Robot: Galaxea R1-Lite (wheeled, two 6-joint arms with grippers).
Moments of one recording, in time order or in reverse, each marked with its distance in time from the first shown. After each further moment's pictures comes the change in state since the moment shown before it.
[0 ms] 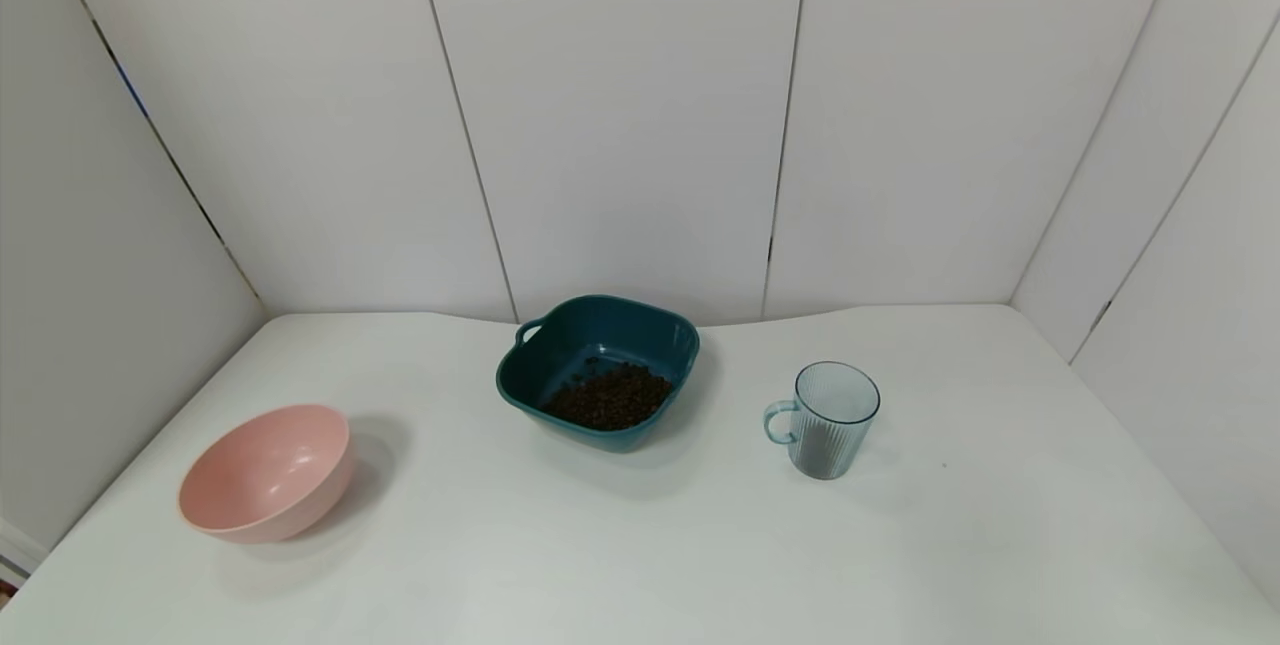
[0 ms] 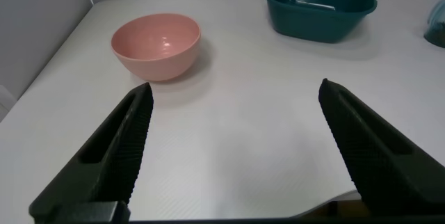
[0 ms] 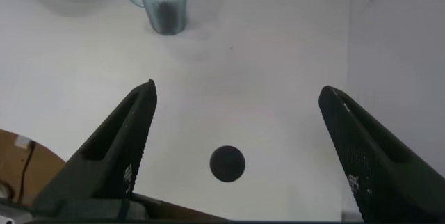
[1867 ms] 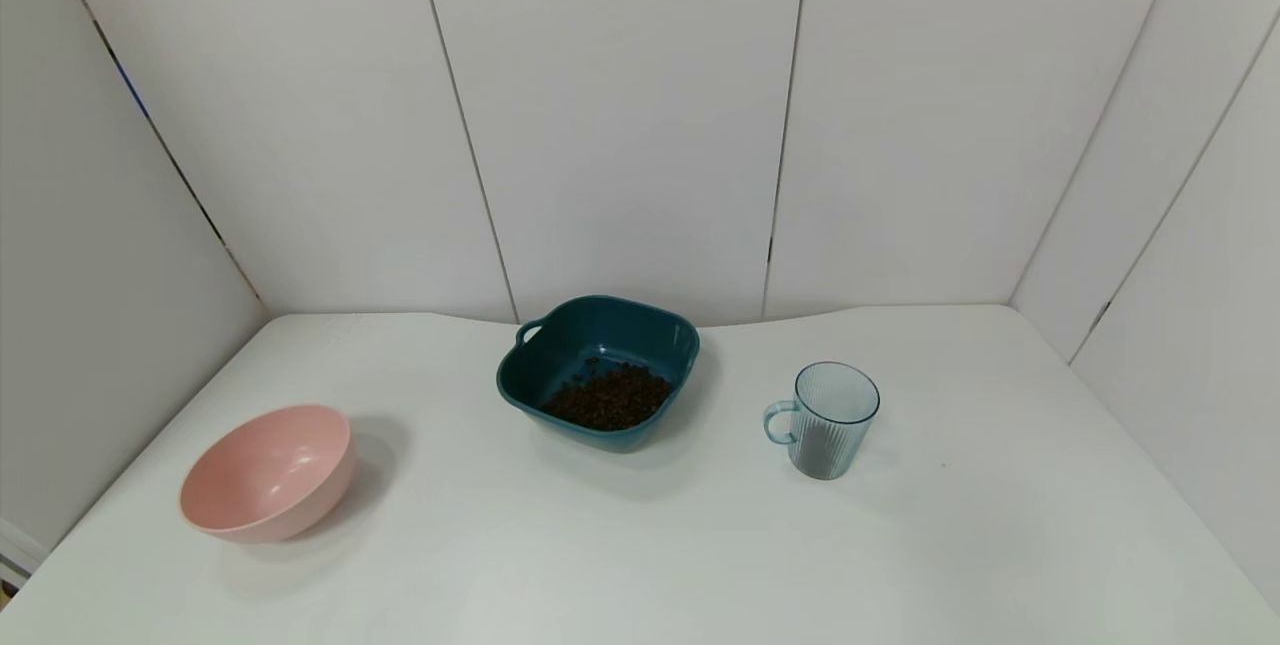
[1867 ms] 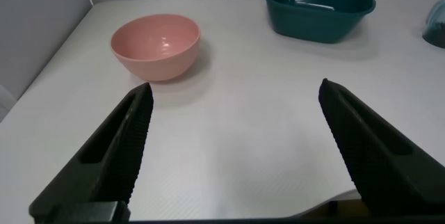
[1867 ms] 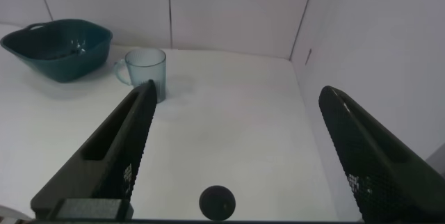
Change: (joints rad) left arm 0.000 0.000 0.000 0.001 0.000 0.000; right arm -0.429 -0.625 0.358 -0.242 0.319 -0.040
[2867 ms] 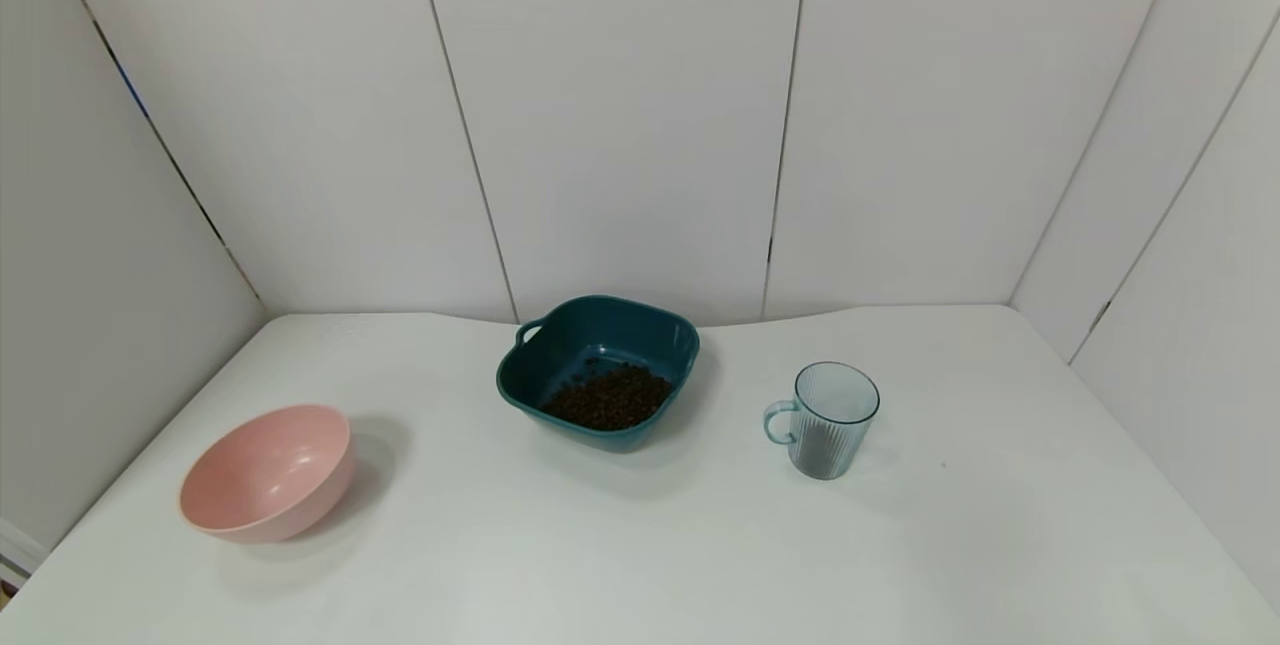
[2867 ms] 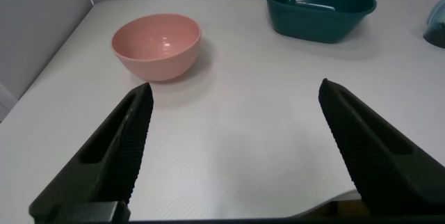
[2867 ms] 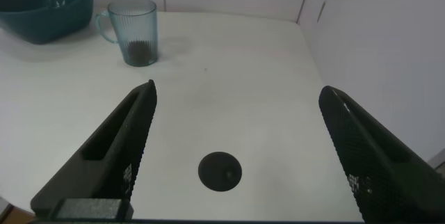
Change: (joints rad) left arm 0.000 0.000 0.000 0.000 0.000 0.000; right arm -0.003 -0.111 0.332 -0.163 -0.017 0.005
